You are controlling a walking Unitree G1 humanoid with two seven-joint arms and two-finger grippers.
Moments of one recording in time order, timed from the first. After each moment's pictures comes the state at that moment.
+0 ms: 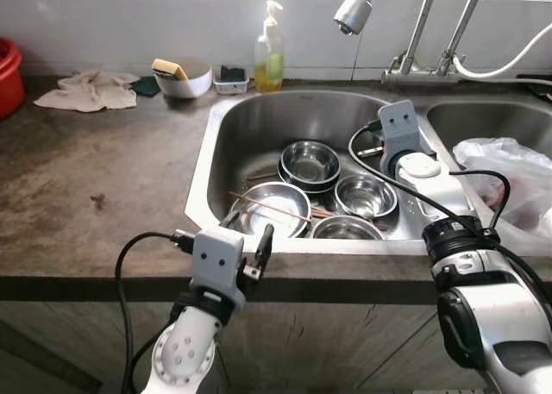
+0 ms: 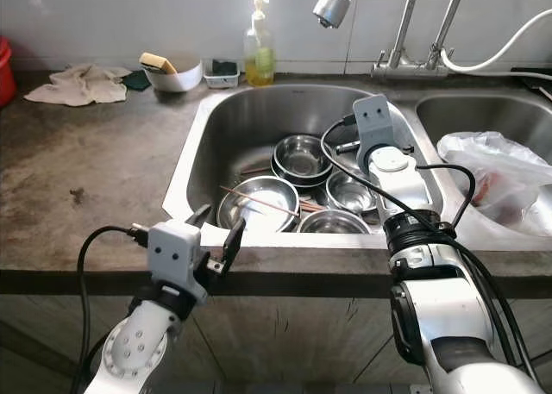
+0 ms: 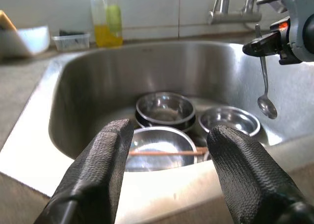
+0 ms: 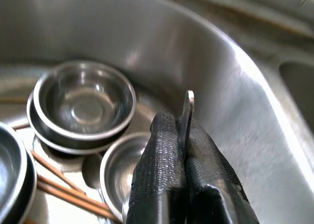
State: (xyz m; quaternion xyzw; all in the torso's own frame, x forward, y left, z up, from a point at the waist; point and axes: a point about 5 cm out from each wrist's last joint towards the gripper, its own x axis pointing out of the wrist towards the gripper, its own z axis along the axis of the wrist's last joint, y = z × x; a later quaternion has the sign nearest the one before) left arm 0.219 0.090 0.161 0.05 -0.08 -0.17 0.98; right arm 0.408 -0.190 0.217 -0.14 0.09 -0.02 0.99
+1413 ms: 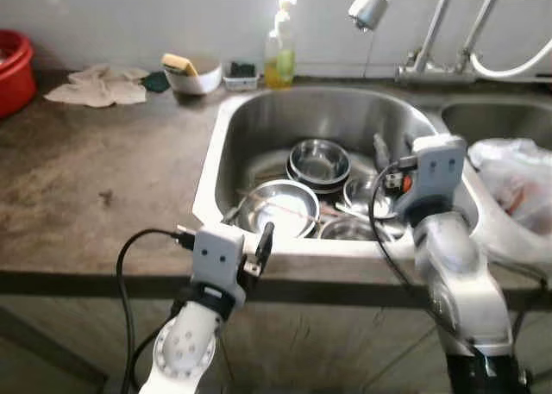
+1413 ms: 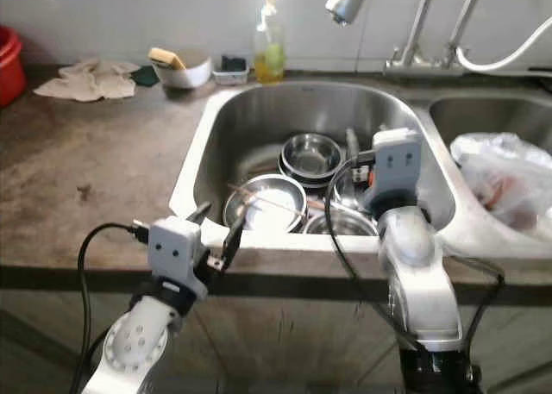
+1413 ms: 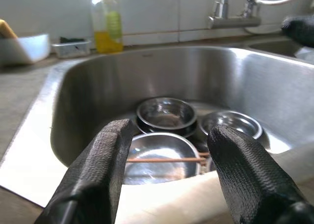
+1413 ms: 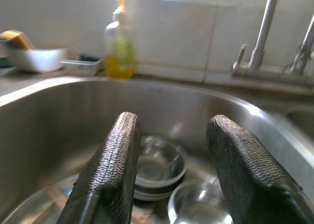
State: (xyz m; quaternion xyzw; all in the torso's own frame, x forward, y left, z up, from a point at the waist) left arm 0.228 0.086 0.166 0.05 -0.09 -0.18 0.98; right arm 0.278 -0.159 0.205 -0.03 -0.13 0.05 0.99
